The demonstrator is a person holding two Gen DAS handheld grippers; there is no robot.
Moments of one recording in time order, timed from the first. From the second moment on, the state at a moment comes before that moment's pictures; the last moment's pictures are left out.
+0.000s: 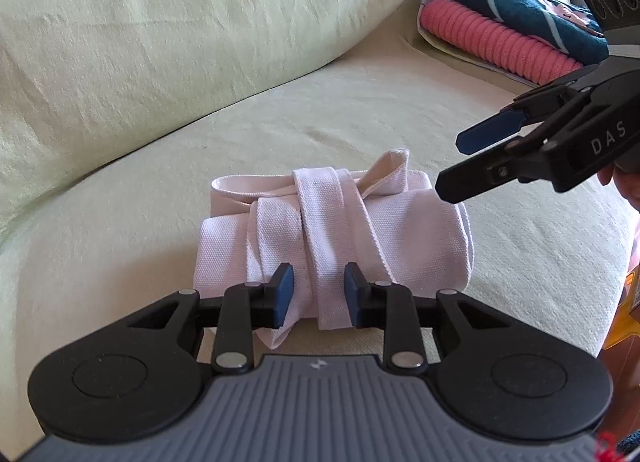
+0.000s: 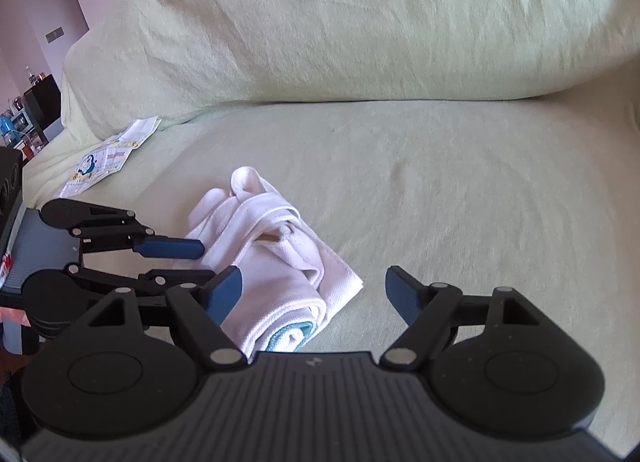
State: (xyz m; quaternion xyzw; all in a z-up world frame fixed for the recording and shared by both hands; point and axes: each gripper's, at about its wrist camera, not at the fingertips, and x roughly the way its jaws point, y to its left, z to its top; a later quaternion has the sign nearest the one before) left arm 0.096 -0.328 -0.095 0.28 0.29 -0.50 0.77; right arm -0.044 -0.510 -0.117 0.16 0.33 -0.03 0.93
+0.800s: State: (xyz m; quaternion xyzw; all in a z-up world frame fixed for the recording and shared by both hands) left arm 0.118 -0.268 -0.094 0.08 0.39 -0.42 0.82; right arm 0.028 -0.516 -0.164 0.25 0.35 0.04 0.90
